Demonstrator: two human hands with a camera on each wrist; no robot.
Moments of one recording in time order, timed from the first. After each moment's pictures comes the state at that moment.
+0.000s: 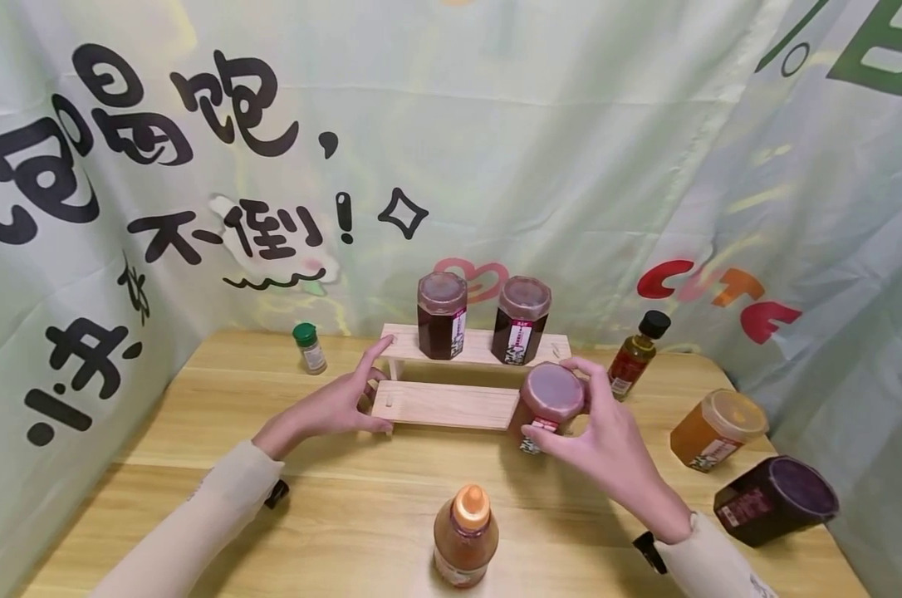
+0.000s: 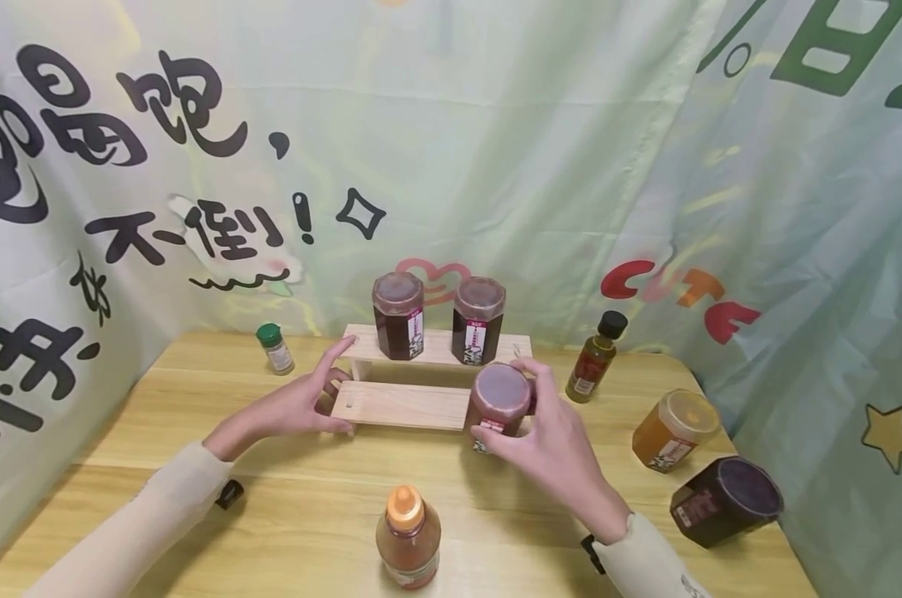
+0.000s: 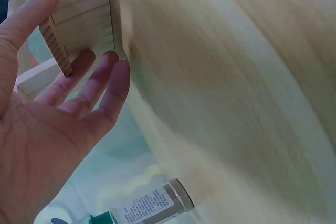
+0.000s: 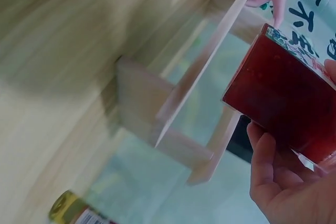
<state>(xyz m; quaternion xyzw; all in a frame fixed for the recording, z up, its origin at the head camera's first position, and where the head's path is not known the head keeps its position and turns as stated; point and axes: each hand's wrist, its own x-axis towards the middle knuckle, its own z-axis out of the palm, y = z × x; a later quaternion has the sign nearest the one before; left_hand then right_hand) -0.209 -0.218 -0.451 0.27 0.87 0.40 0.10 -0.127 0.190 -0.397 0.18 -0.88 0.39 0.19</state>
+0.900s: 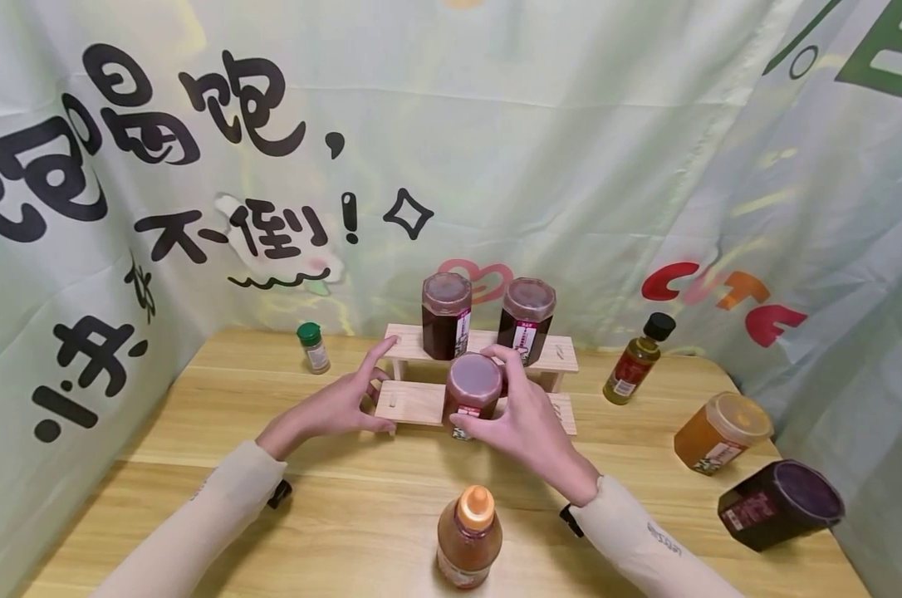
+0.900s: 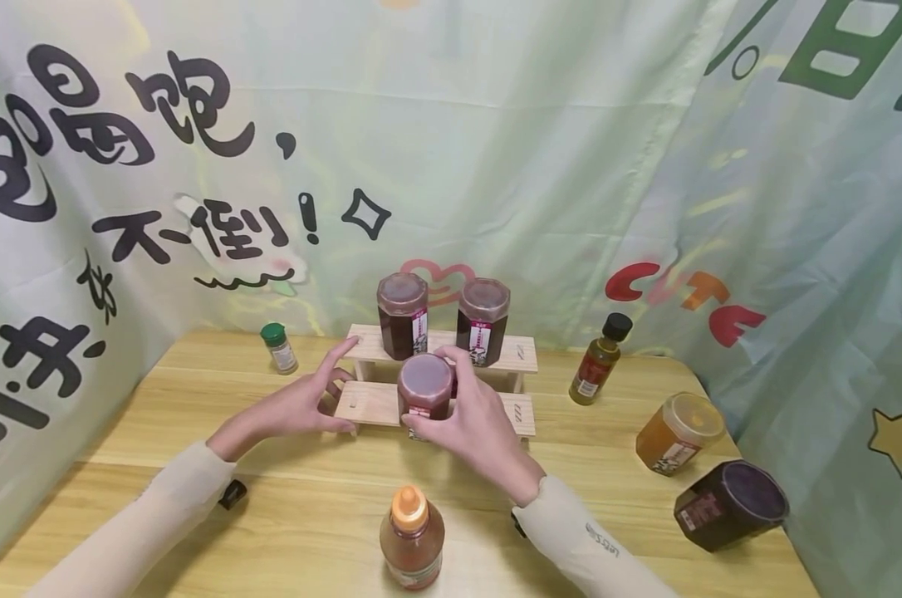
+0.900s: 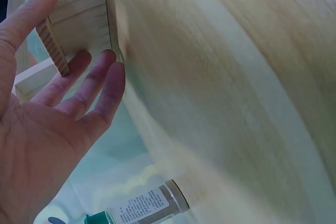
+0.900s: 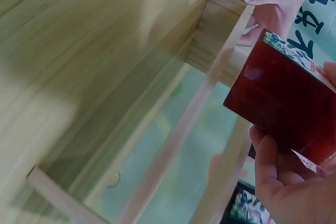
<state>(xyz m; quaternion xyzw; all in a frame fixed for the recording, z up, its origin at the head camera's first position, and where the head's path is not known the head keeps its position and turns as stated) -0.206 -0.219 -0.450 0.27 0.87 0.40 0.09 -0.156 0.108 -0.405 0.24 -0.86 0.43 0.13</state>
